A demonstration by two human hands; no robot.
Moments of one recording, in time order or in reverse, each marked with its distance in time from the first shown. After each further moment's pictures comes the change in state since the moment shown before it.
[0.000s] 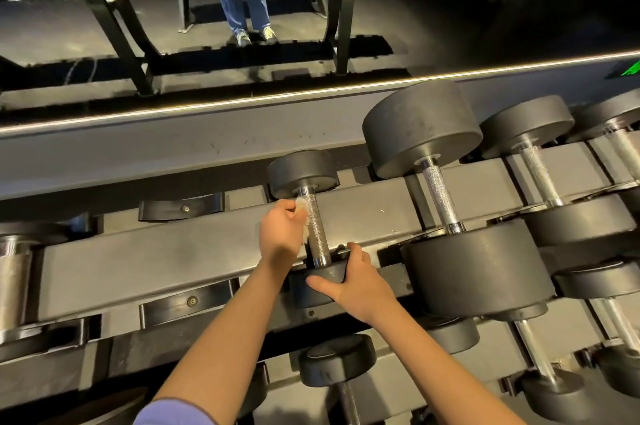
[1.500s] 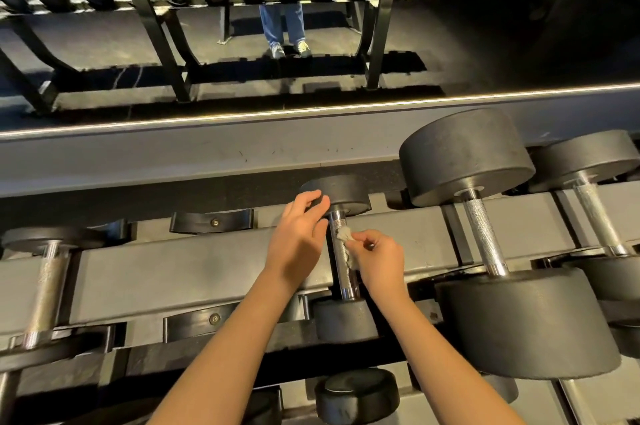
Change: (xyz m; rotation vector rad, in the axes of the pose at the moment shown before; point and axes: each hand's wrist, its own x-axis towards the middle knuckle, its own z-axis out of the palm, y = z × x) left_hand 0.019 -0.002 -0.037 0.174 -0.025 0.473; right_hand 0.081 -0.033 -0.003 0.464 0.419 -0.109
